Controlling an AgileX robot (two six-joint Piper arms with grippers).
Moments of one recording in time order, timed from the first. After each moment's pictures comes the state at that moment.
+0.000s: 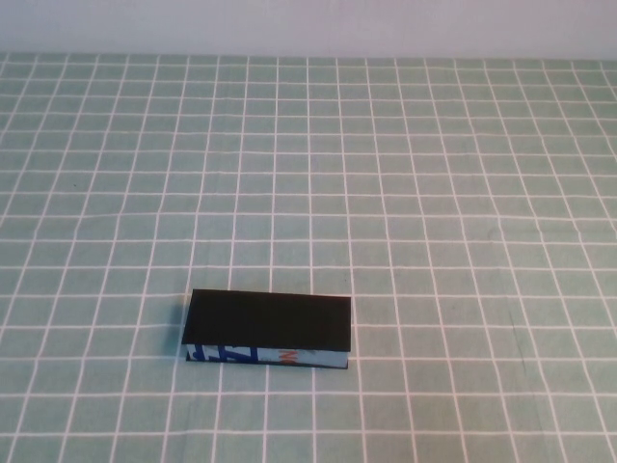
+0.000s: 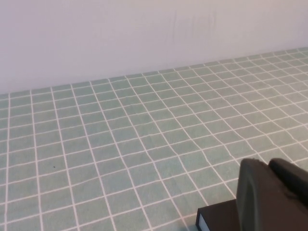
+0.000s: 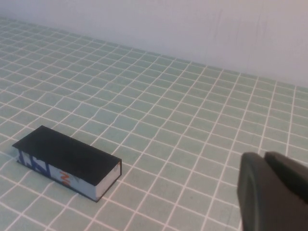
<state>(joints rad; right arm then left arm) 0.32 0.17 -0.50 0.27 0.61 -0.28 -0.46 0.39 -0.49 0.16 0.41 -0.16</state>
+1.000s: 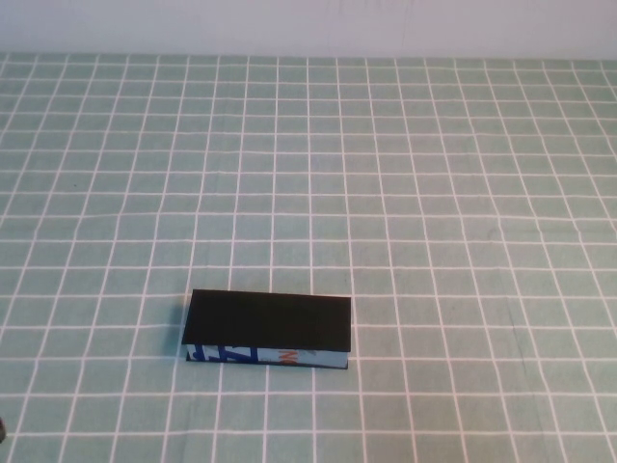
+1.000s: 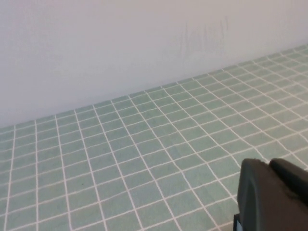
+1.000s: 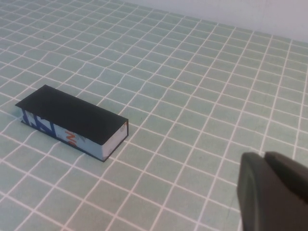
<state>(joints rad) 0.32 0.17 -0.45 0.28 0.67 -0.28 -0.42 0.36 -0.37 0.20 0.25 -0.03</state>
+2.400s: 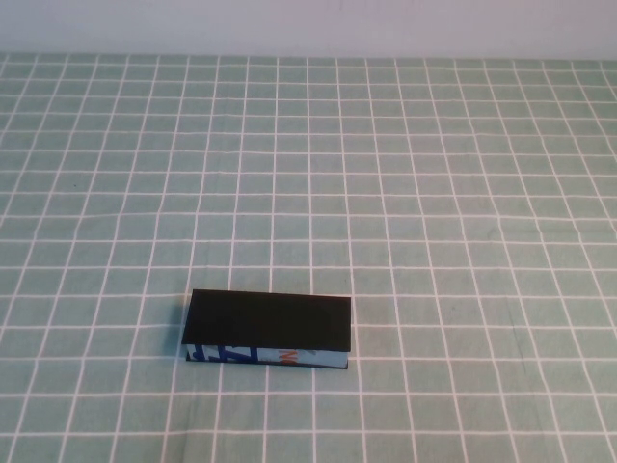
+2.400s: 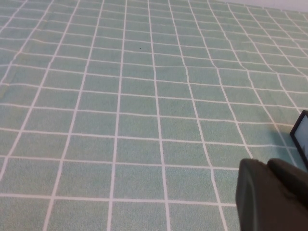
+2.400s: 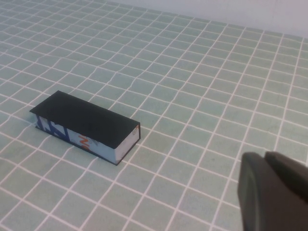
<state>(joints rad) 0.32 0.17 -0.45 0.32 0.67 -0.28 -0.17 -0.01 0.03 0.13 0.36 -0.27</state>
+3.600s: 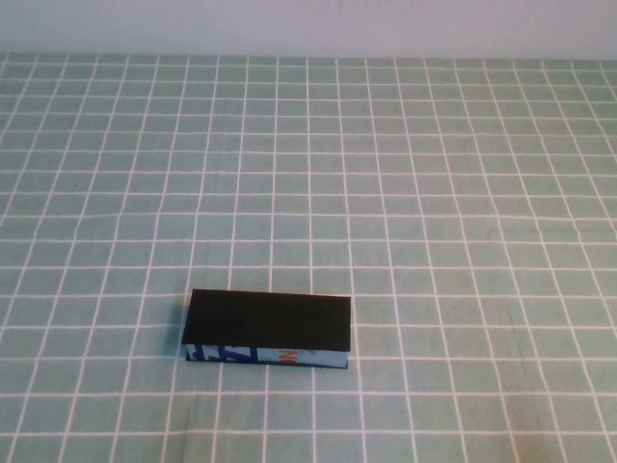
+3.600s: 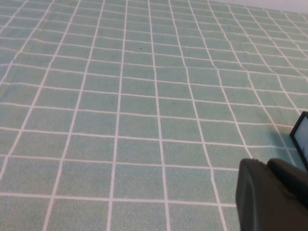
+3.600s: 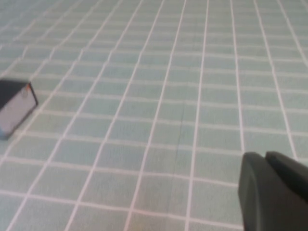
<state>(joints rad) 0.12 -0.01 0.03 0.36 0.34 -0.28 -0.17 -0.01 0.03 0.14 0.36 -0.28</state>
